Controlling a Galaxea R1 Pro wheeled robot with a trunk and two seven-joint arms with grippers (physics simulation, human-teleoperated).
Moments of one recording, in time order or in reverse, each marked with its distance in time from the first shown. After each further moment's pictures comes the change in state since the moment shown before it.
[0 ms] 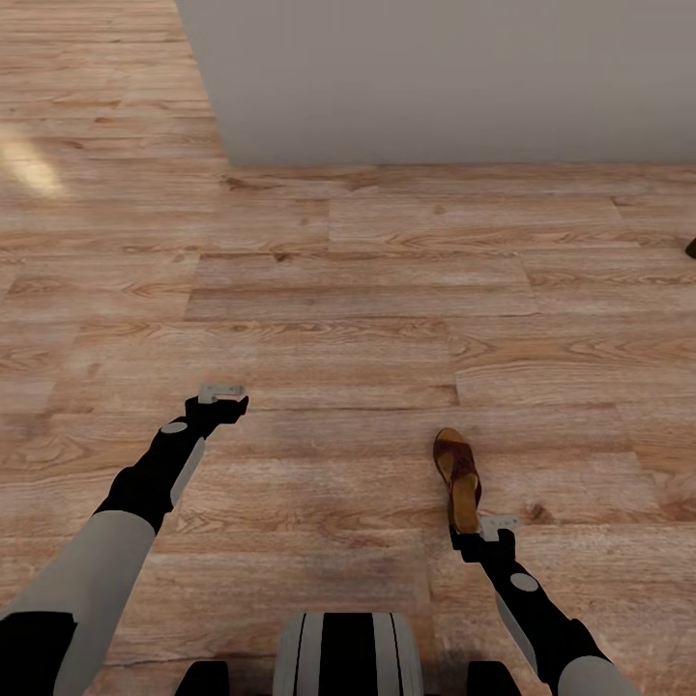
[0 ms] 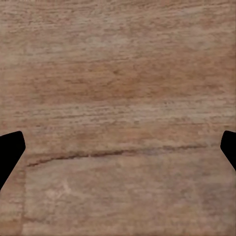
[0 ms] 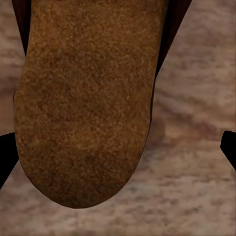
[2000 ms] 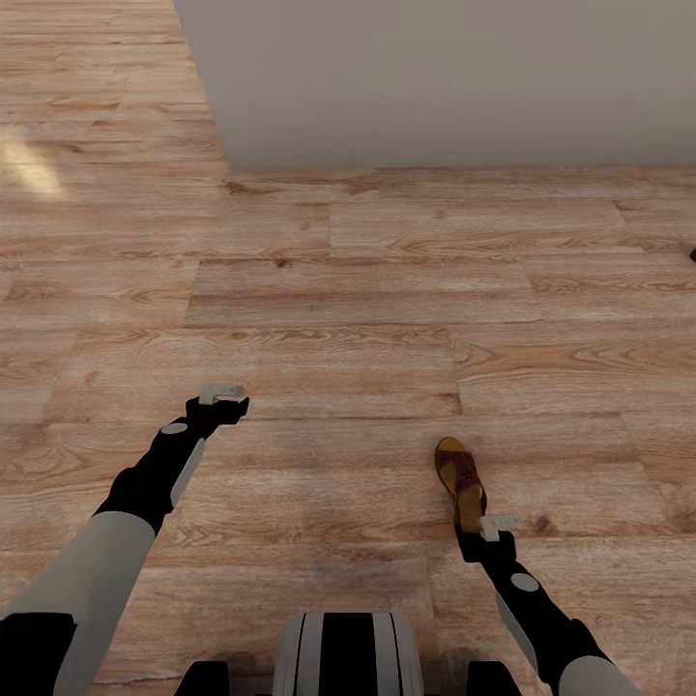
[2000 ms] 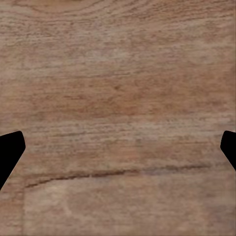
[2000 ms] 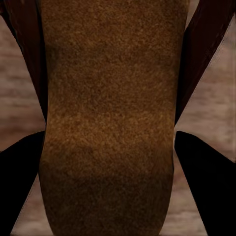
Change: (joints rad) left arm 0.003 0.000 -0.001 0.000 0.001 0.001 -0.007; right arm 0.000 -0.002 -0.001 0.000 0.001 0.000 -0.001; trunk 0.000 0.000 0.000
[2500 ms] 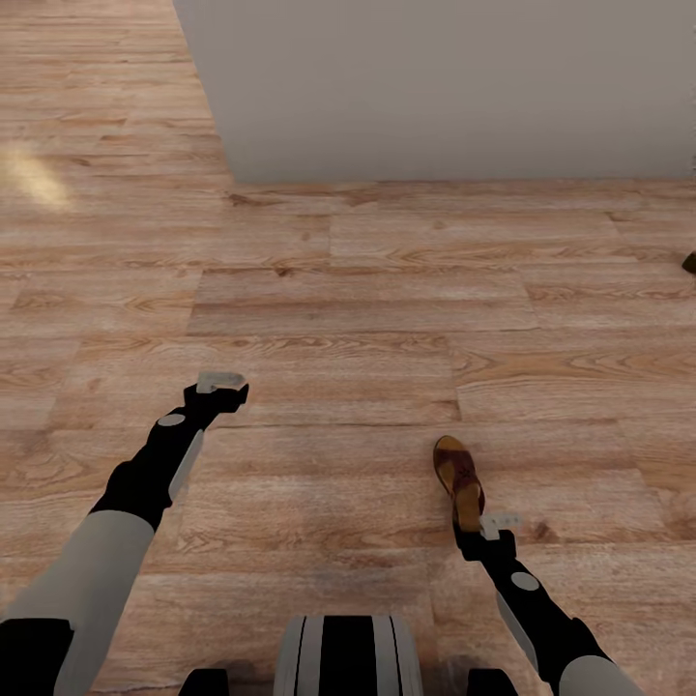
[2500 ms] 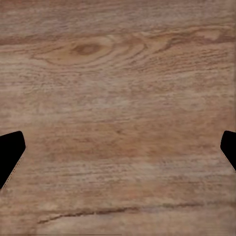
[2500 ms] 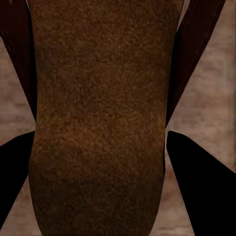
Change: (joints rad) left arm 0.004 -0.001 0.001 -0.090 -0.003 0.016 0.009; right arm 0.000 -0.001 0.002 -0.006 -0.001 -0.001 0.001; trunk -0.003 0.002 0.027
